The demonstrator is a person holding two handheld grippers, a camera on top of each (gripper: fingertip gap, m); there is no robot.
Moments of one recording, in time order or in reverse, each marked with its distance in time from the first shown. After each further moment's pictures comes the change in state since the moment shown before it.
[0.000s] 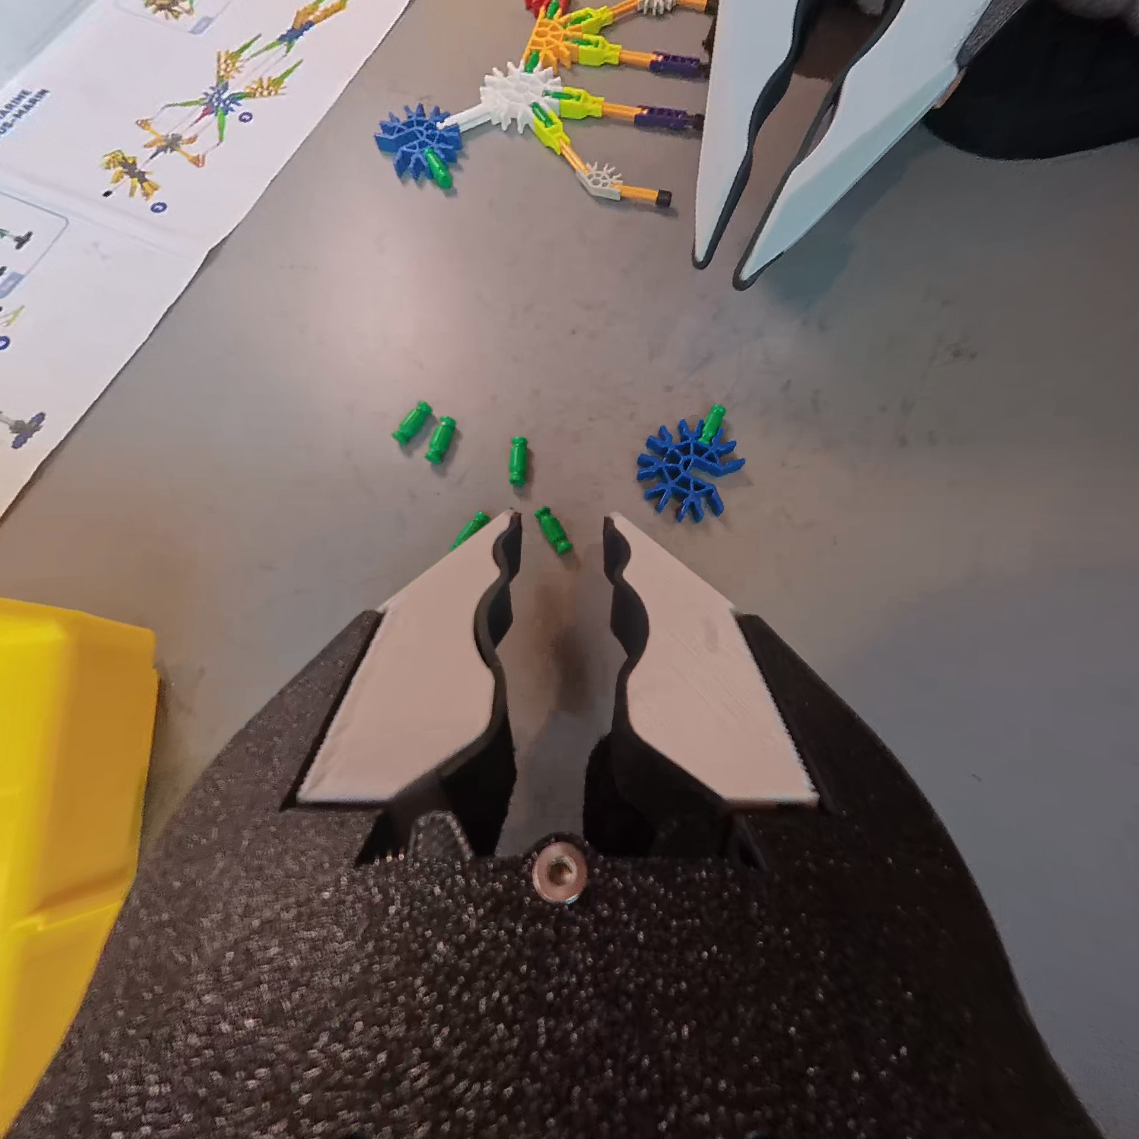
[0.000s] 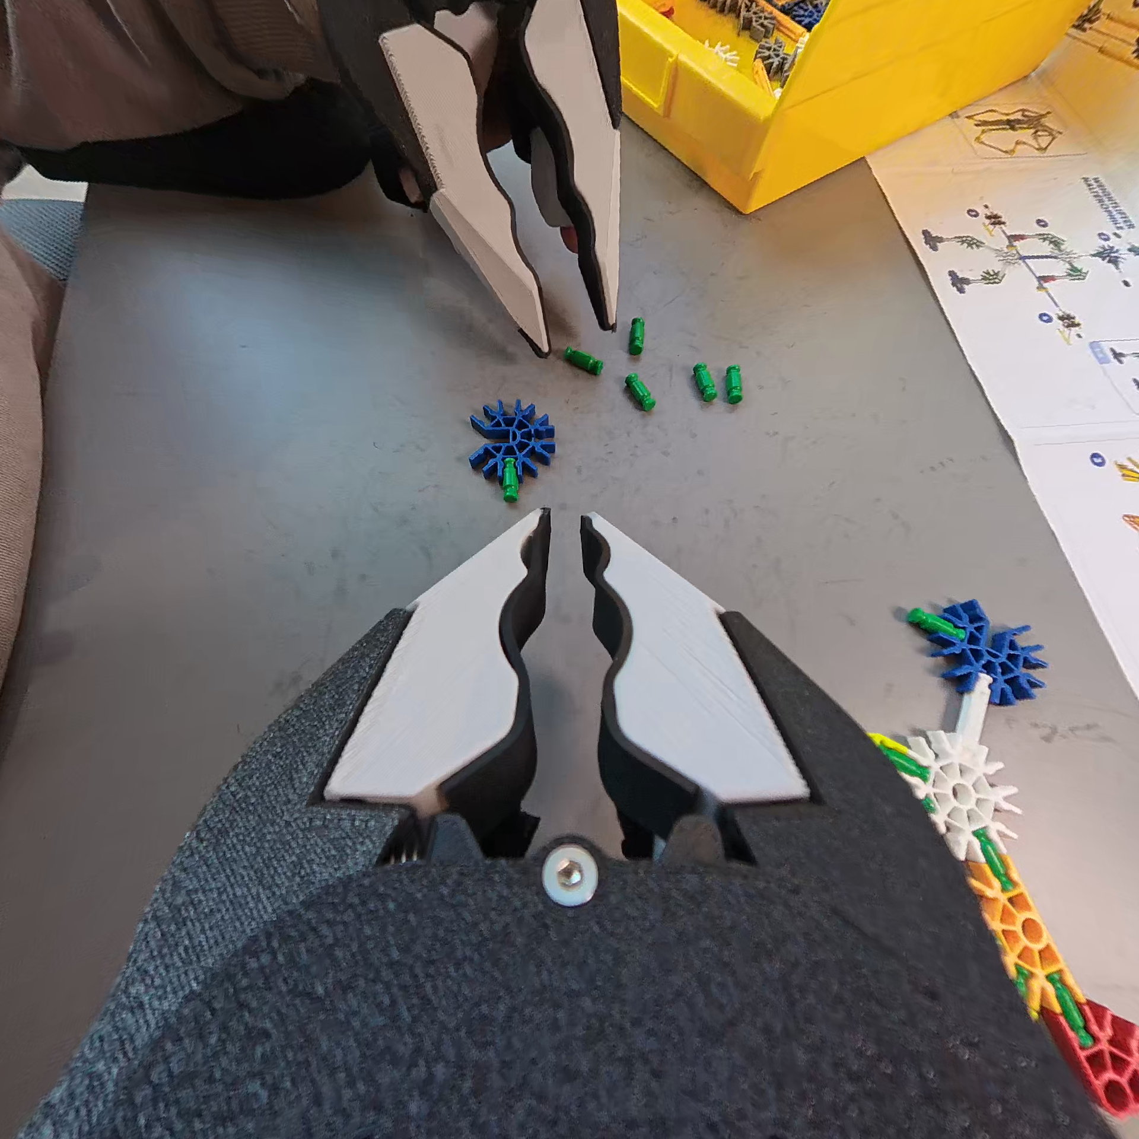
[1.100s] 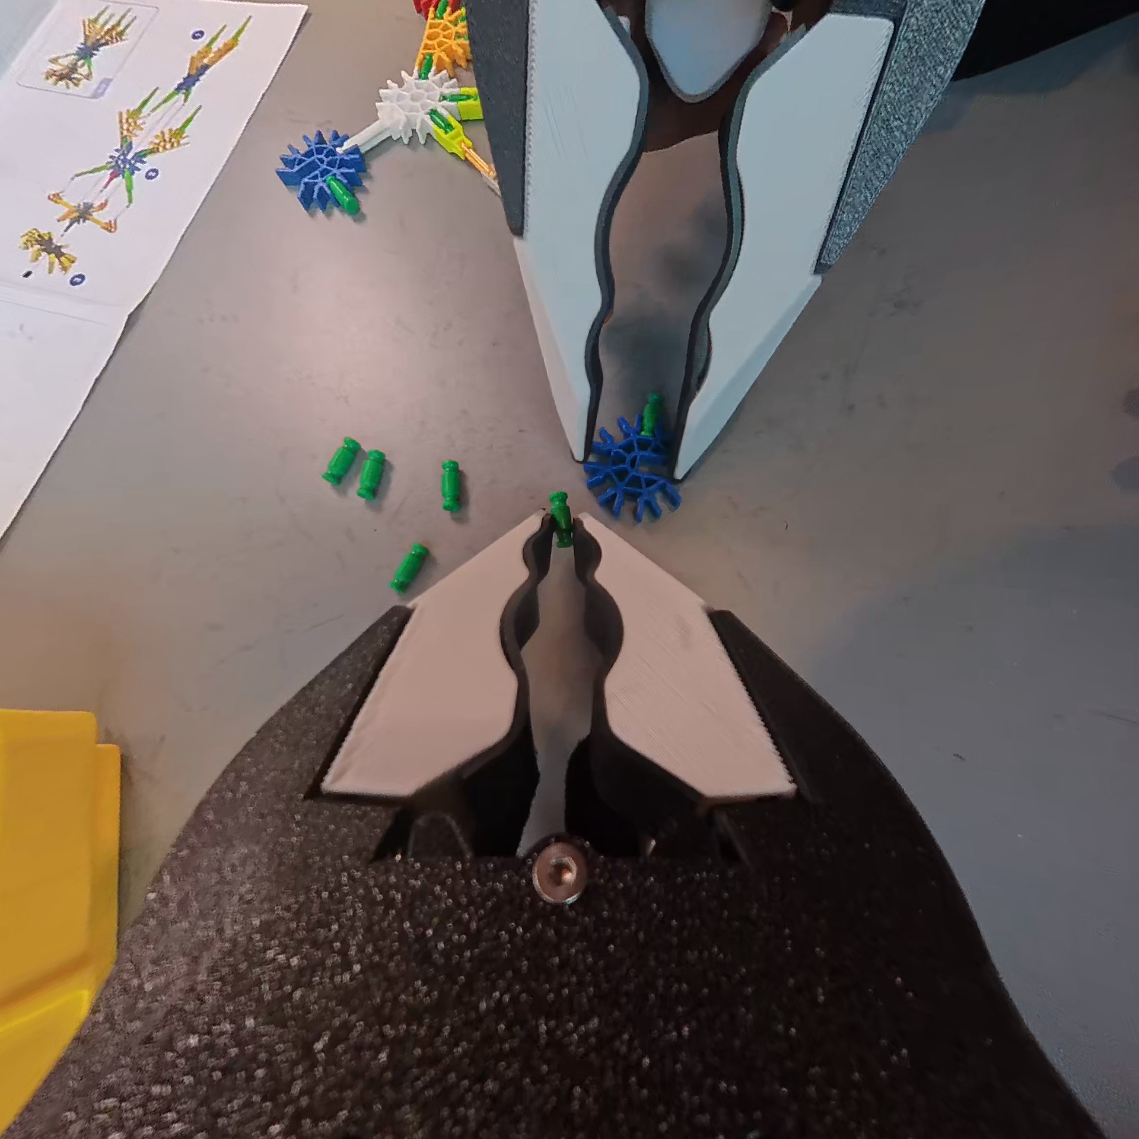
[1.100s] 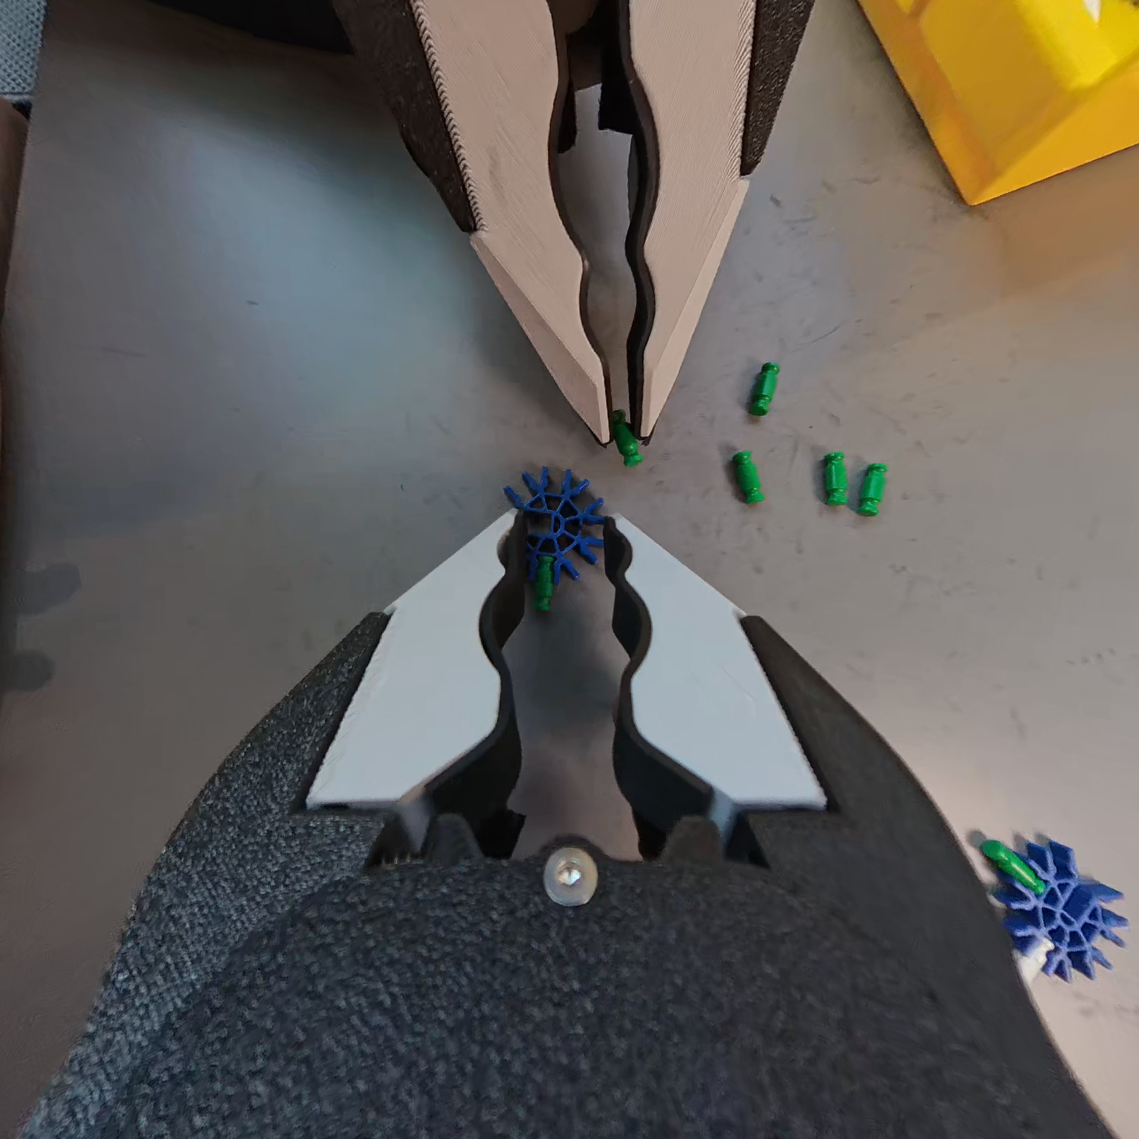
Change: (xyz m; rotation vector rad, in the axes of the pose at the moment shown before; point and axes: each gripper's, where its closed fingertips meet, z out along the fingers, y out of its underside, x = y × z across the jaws) left arm 0.022 -0.002 0.007 -0.002 0.041 0.130; right arm -0.025 -0.007 0.055 -0.245 -0.156 -0.155
